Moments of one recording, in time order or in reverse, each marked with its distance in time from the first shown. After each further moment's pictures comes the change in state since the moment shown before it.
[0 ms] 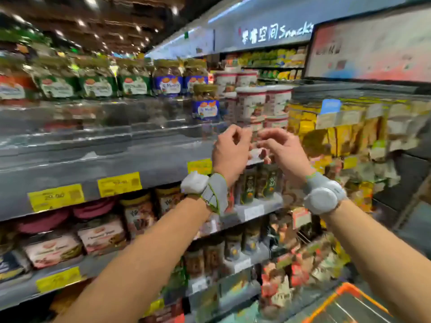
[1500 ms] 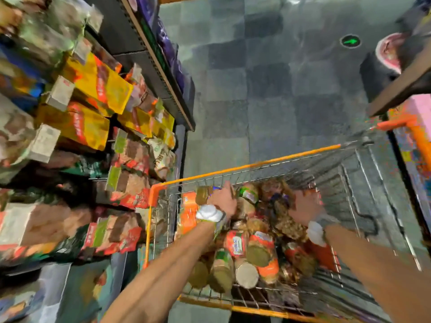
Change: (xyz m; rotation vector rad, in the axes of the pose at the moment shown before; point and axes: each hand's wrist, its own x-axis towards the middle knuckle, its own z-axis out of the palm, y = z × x) left_hand -0.494 -0.175 0.575 0.899 -1.723 0.032; right_hand -0.571 0.339 -0.498 -0.732 0.438 1.775
